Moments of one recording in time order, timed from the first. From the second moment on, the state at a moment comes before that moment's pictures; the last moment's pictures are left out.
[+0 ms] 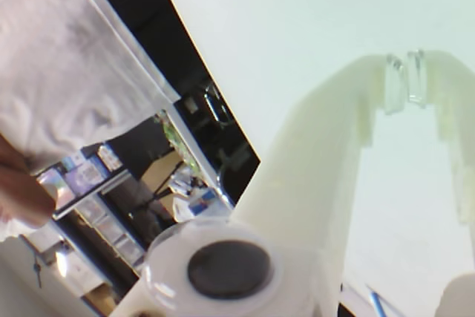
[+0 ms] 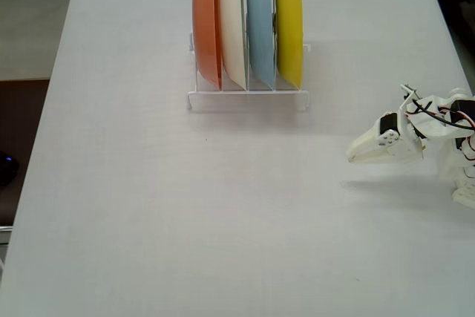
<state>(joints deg) 1.3 189.0 179.9 37.1 6.9</state>
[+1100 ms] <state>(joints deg) 1.3 189.0 179.9 37.1 6.9</state>
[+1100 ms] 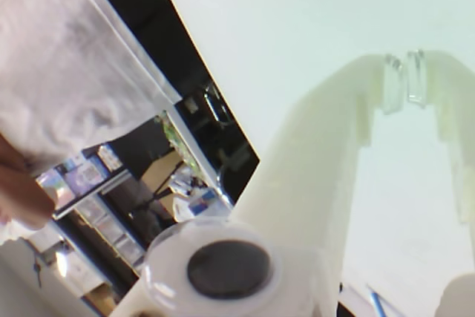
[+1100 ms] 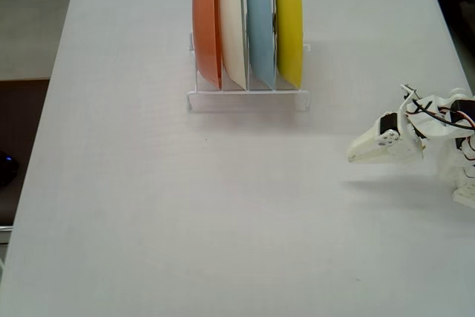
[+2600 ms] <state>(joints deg) 25.3 138.9 102.2 46.2 -31.2</state>
